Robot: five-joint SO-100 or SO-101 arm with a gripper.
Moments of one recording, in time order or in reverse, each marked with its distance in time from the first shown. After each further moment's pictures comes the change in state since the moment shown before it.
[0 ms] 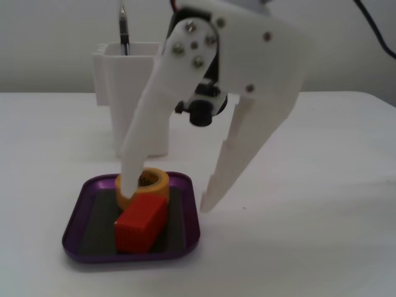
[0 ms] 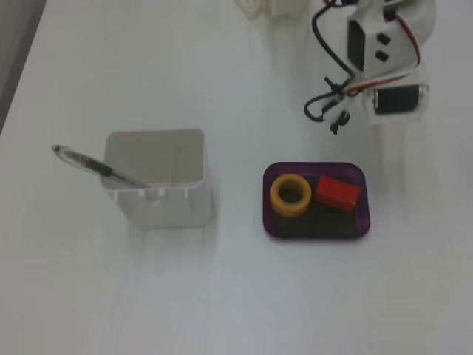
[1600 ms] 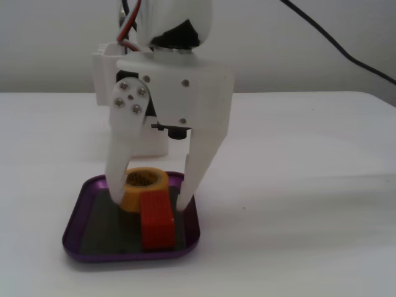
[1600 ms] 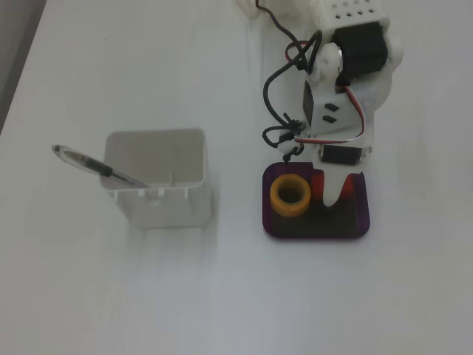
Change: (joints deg) arm 8.2 -17.1 -19.3 12.3 -0.5
